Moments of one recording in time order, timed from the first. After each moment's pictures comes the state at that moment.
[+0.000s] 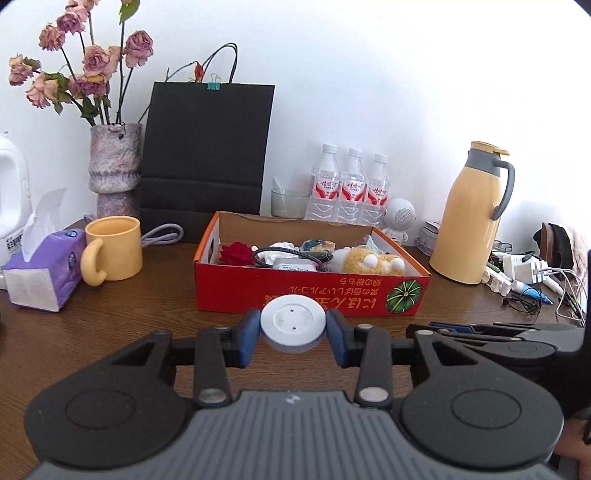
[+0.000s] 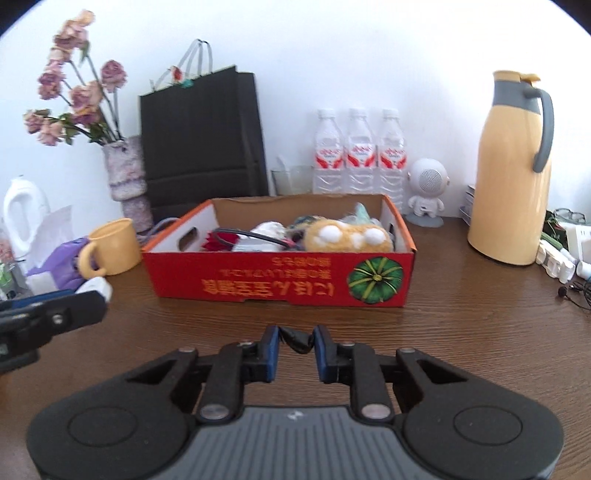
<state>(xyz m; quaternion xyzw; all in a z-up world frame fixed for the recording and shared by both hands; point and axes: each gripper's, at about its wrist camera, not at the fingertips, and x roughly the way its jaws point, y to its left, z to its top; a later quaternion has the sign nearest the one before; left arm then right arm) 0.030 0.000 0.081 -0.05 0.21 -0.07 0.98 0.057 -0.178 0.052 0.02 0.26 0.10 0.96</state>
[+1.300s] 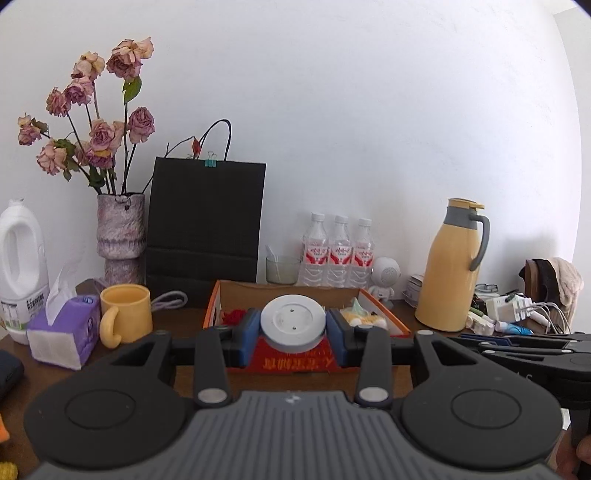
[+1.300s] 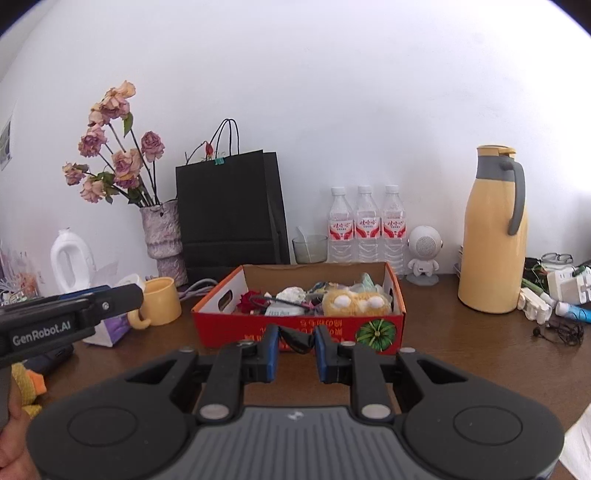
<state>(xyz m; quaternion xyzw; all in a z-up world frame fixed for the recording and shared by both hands) 0.004 0.010 0.136 -0.03 0.11 -0.08 0.99 -0.007 -0.190 0.118 0.03 0.18 0.11 0.98</state>
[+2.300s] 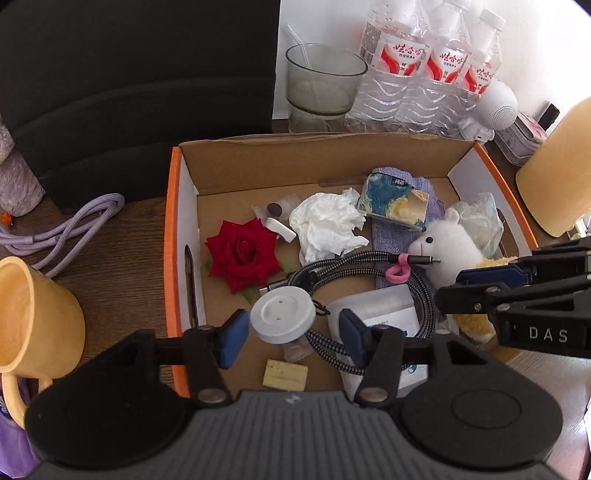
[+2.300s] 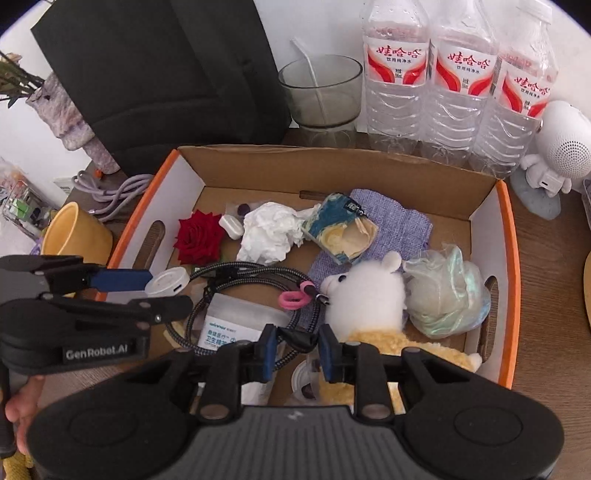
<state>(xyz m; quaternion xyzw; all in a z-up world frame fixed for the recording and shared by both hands) 0.378 0.016 0.078 0.02 0.54 -0.11 0.83 0.366 -0.156 0.077 0.02 0.57 0.17 0.81</state>
